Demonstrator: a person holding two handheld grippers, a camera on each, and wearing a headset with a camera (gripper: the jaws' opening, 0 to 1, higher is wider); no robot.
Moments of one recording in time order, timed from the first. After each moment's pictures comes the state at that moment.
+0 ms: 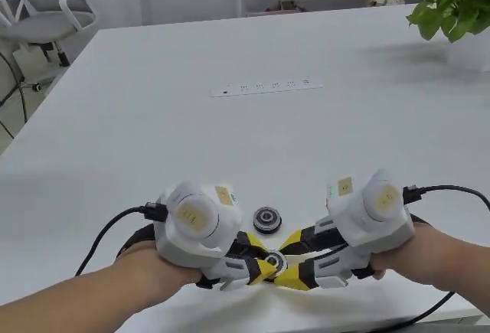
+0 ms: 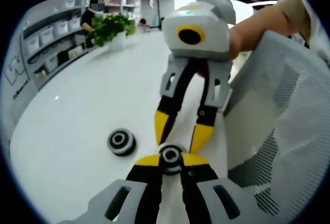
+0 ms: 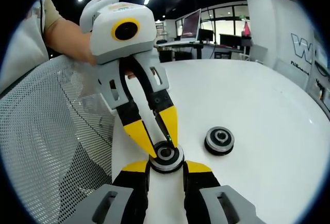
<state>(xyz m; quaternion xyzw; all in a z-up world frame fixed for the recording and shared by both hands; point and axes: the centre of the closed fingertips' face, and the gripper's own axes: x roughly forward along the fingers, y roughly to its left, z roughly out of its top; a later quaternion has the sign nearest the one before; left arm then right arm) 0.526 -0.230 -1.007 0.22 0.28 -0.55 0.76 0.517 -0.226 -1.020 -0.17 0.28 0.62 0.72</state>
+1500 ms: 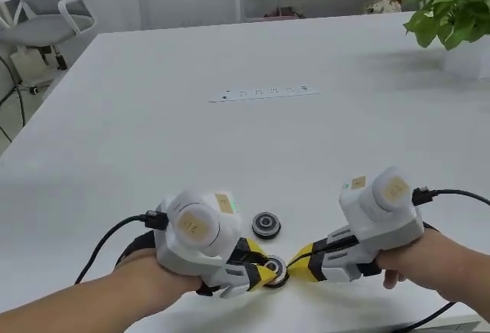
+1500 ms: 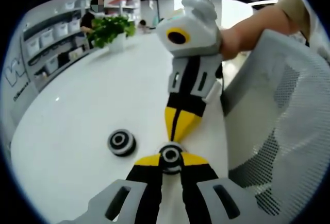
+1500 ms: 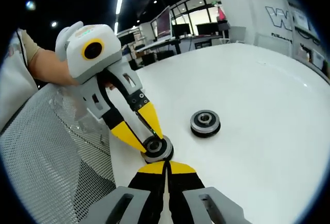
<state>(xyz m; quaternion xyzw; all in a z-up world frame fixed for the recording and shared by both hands) 0.525 -0.231 -1.007 0.22 0.28 -0.55 0.76 0.525 -0.244 -1.018 -0.05 0.35 0.56 0.75</state>
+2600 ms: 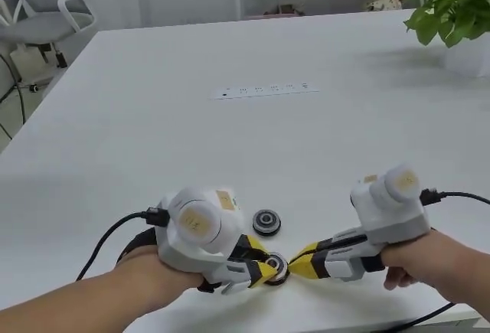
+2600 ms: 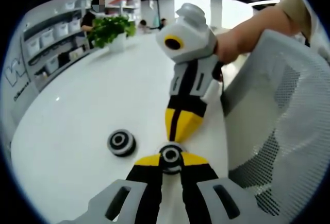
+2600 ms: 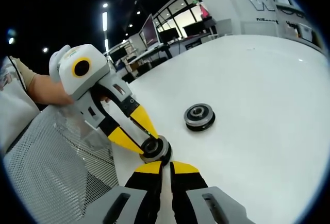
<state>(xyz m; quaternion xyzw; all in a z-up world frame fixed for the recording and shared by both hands) 0.525 -0.231 -1.007 0.22 0.28 -0.55 0.76 0.524 -0.245 -1.023 0.01 0.36 0.56 0.75</state>
